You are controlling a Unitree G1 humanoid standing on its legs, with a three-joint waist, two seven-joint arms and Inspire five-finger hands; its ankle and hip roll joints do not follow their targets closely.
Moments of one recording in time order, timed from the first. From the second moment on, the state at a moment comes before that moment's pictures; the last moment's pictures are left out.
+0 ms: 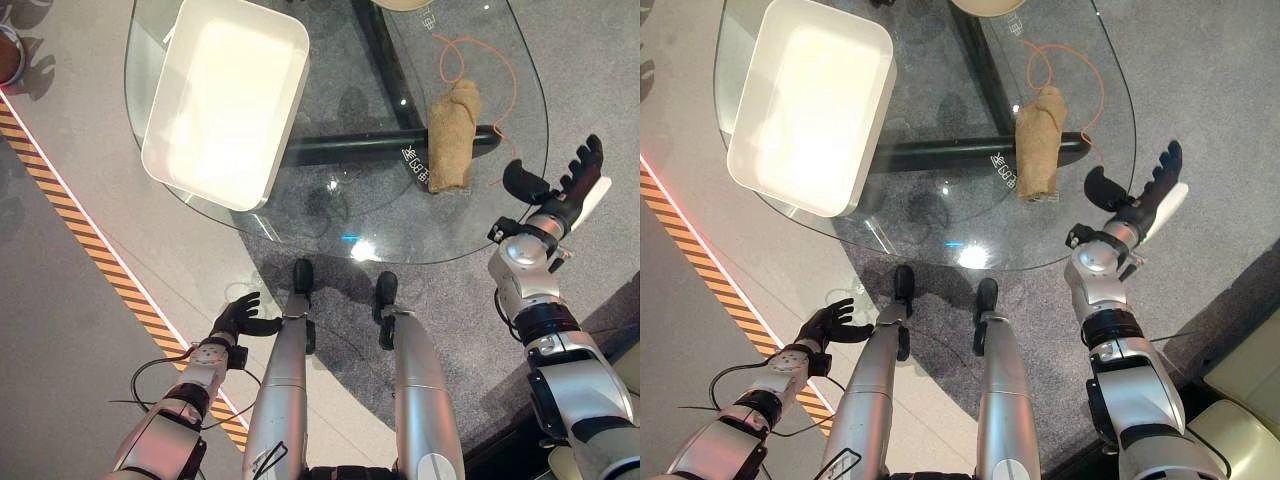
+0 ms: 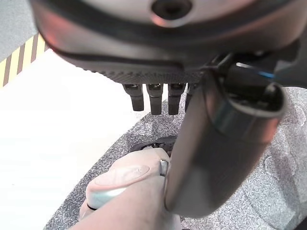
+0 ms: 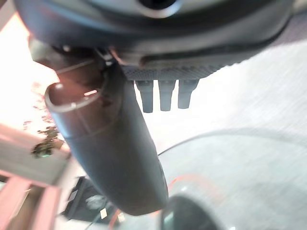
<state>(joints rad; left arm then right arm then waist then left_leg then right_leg) -0.48 0.37 -0.35 1.13 -0.40 -0.11 0.01 -0.83 -0.50 0.17 0.73 0.42 -0.21 -0.79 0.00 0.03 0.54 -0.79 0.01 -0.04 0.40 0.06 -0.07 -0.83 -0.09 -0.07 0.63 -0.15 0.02</state>
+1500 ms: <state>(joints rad) -0.47 0.34 -0.39 1.12 -0.41 -0.10 0.02 -0.99 -0.39 0.42 0.83 0.39 0.13 -0.77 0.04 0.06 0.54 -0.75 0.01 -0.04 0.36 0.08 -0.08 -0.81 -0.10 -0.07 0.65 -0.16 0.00</state>
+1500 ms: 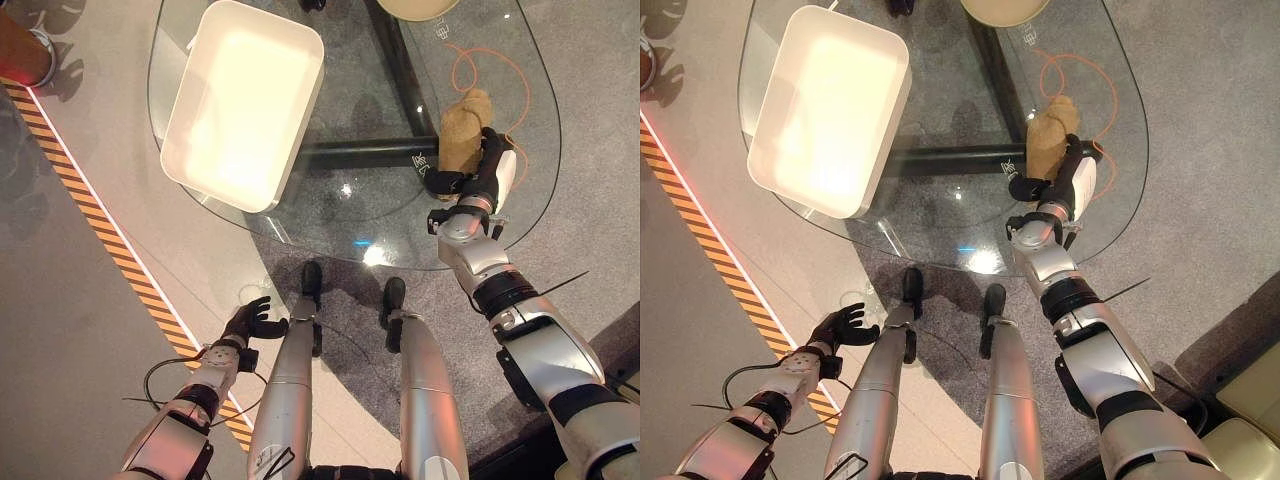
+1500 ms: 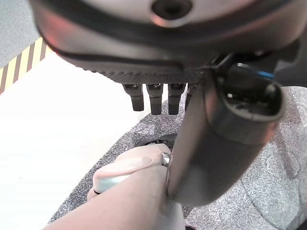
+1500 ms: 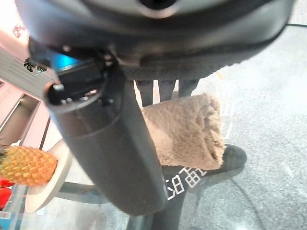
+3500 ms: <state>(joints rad) -0.47 0.32 -0.42 1.11 -0.42 -0.10 0.04 -1.09 -0.45 0.54 0.93 0.12 0.21 -0.69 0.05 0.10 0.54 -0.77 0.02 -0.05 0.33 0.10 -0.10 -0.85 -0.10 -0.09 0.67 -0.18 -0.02</state>
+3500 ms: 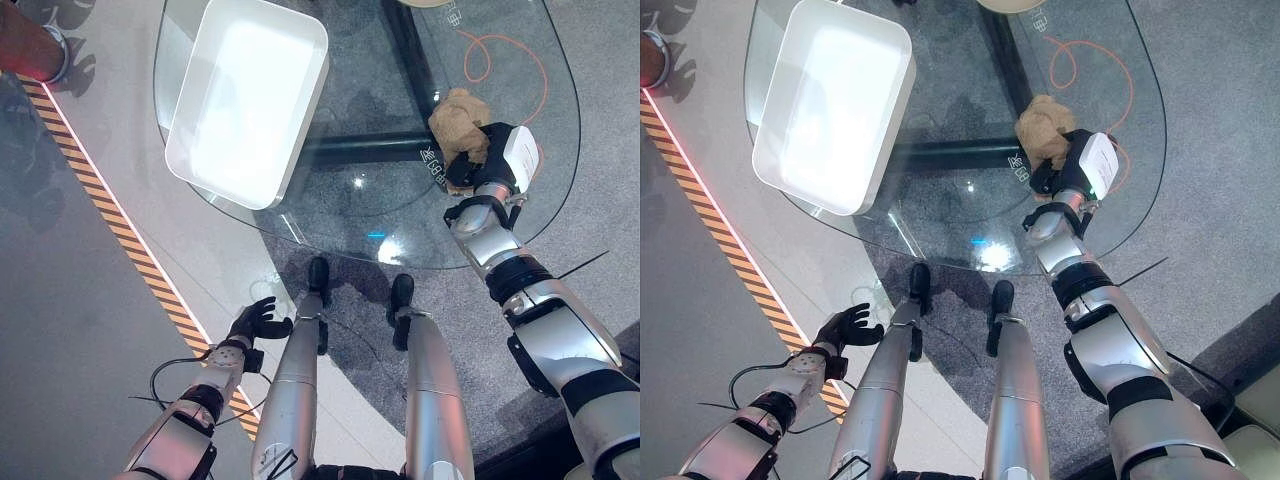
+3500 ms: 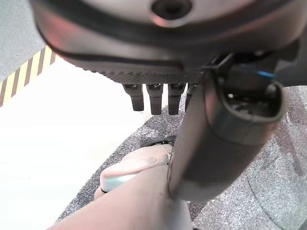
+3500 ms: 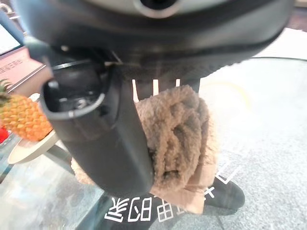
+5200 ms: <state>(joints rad) -0.46 0.25 -0.46 1.06 -0.42 -0.09 0.05 -1.01 -0.39 0.77 0.74 -0.18 0.13 -0.21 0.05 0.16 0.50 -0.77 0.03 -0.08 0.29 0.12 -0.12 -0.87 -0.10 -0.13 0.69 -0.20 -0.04</state>
